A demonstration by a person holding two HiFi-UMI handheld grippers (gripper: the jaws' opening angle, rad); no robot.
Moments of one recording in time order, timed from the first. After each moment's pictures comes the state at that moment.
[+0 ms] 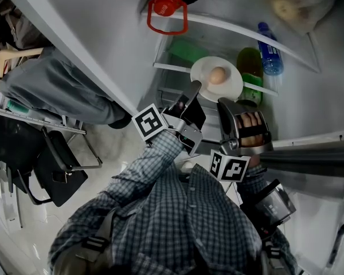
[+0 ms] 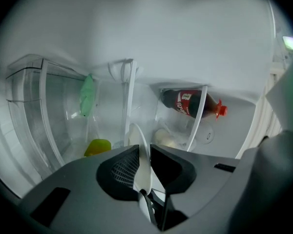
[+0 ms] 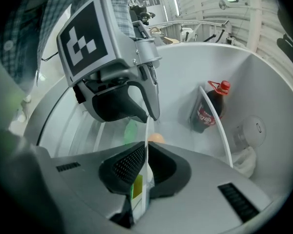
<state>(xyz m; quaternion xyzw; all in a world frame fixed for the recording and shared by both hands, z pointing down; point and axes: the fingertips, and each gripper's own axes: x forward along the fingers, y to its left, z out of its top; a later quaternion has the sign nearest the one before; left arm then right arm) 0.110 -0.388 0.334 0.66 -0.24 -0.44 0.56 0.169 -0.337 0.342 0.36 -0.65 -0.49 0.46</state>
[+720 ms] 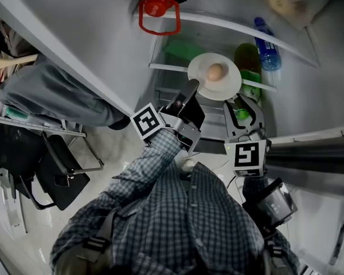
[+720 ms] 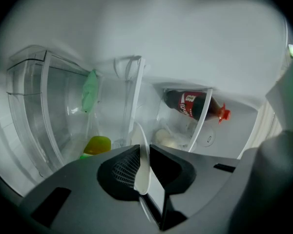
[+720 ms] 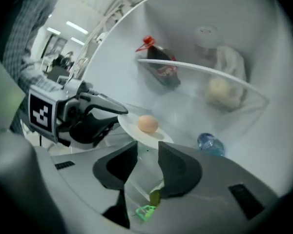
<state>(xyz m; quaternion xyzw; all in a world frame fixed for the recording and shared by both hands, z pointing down) 0.112 -0.393 0.340 0.64 -0.23 -0.44 0.58 0.206 -0.350 0.334 0.48 -0.83 -0.11 0.27</state>
